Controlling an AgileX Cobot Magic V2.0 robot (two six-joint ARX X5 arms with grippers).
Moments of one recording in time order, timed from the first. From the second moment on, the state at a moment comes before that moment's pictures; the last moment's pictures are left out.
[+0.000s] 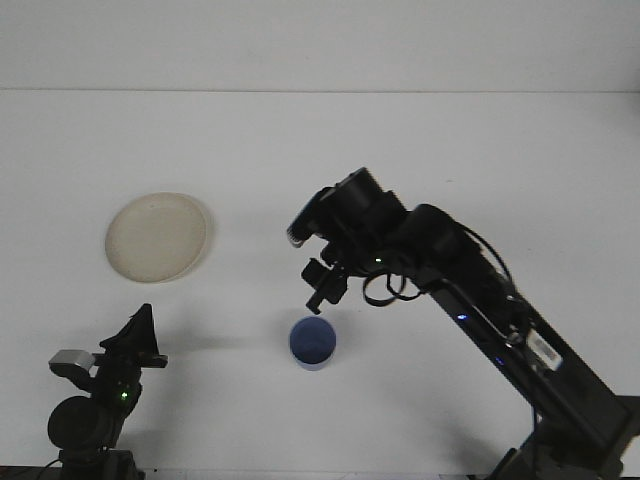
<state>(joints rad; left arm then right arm) -0.01 0.01 0.05 0.13 0.16 -0.55 0.75 1.69 2.03 -1.30 -0.11 -0.13</state>
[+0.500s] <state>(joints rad) -0.01 0.35 0.50 -0.28 0.34 -0.40 0.44 1.16 1.43 -0.79 -0.21 -0.13</state>
